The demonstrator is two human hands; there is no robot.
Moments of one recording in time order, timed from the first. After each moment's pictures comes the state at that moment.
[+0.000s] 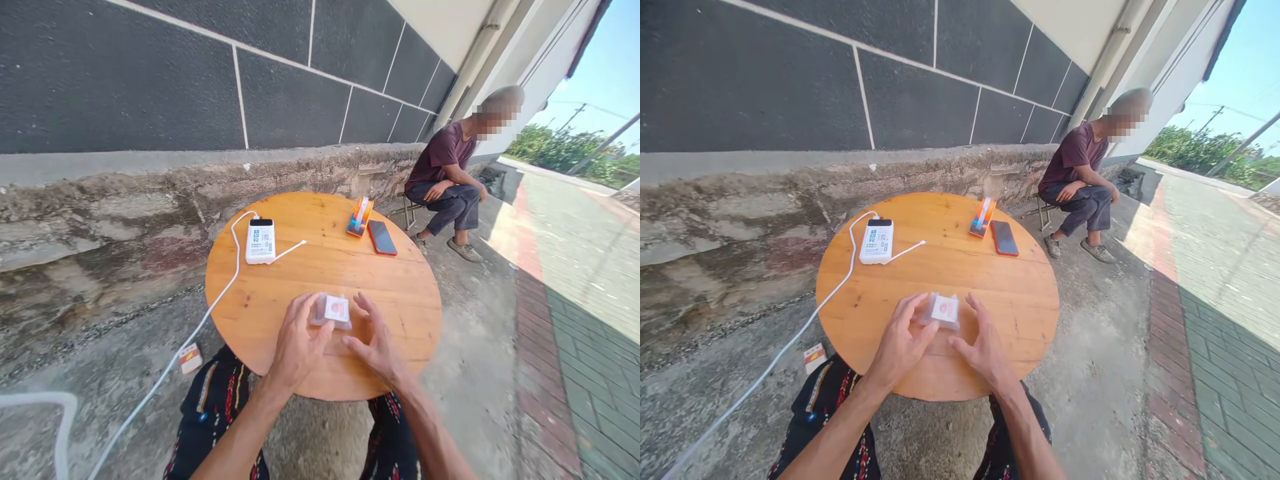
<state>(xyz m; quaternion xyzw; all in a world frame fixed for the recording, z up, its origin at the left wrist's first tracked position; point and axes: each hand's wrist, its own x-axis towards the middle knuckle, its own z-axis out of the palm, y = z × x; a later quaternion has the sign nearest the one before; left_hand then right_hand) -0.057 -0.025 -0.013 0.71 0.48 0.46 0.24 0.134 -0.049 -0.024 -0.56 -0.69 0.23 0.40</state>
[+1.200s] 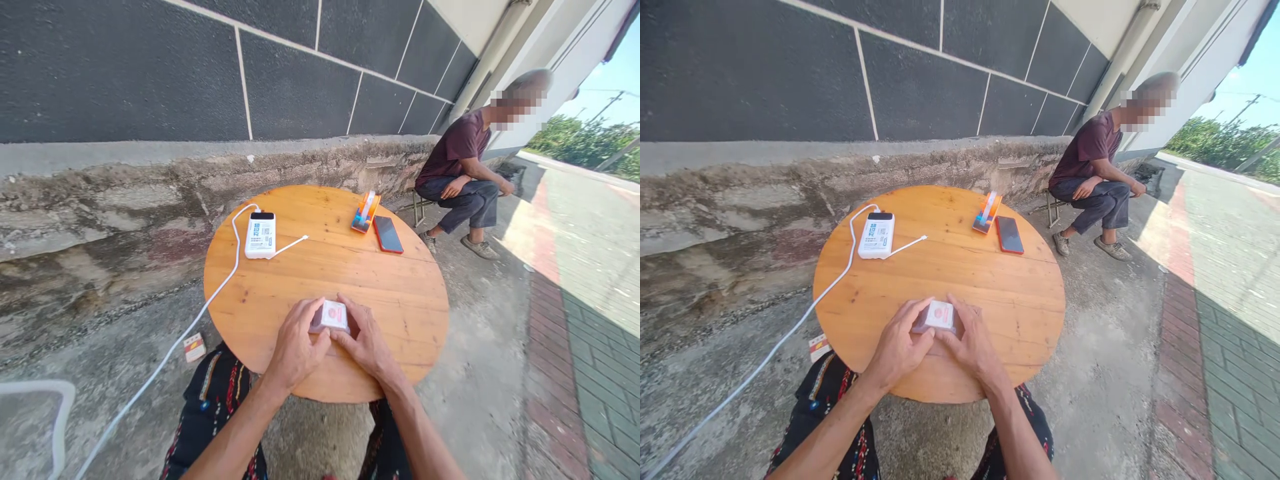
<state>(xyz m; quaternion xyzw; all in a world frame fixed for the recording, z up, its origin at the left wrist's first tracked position) -0.052 -0.025 -0.019 0.73 0.47 0.42 0.25 0.127 -0.031 -0.028 -0.54 -0.74 0.22 0.33</state>
